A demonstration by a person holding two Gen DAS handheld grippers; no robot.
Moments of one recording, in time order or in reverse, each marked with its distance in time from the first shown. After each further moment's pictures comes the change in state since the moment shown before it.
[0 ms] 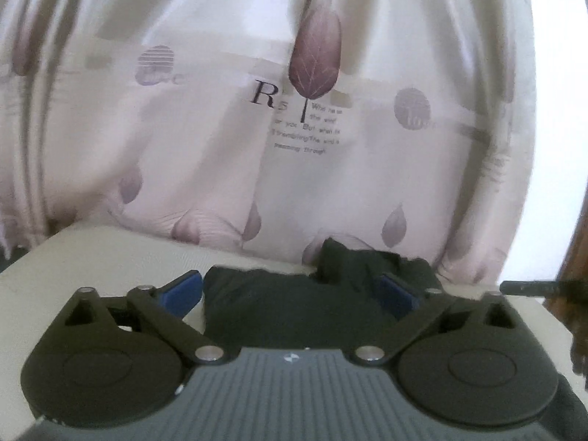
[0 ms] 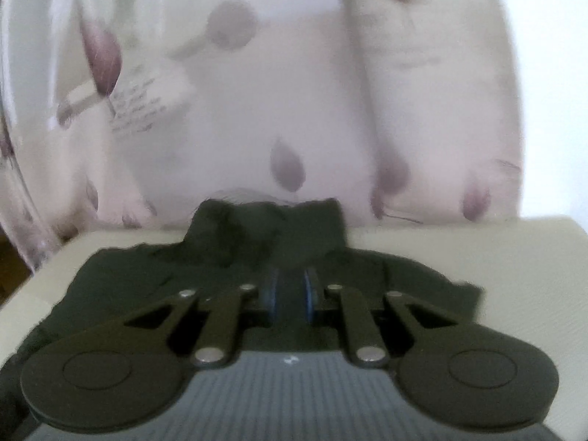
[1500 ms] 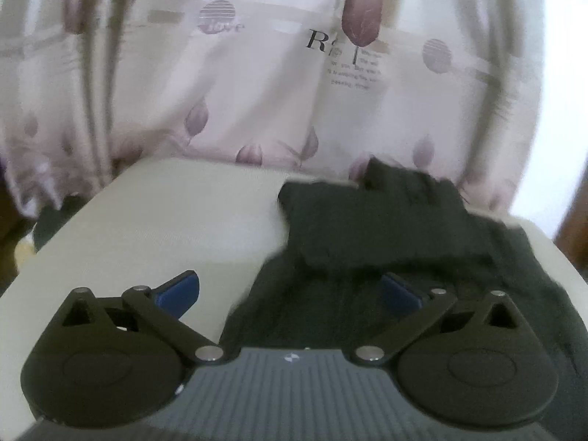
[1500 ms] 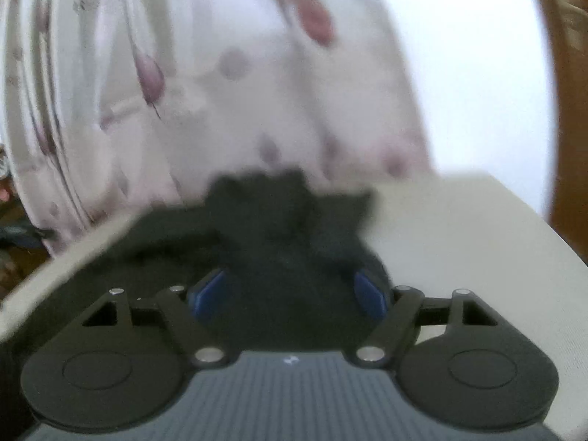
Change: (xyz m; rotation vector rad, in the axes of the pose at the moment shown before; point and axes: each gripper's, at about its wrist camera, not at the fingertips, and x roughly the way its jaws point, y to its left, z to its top) left arm -0.145 0.087 -0.057 0.019 0.209 0.042; right arm -0.260 -0.039 -0.168 0.083 -0.053 -0.035
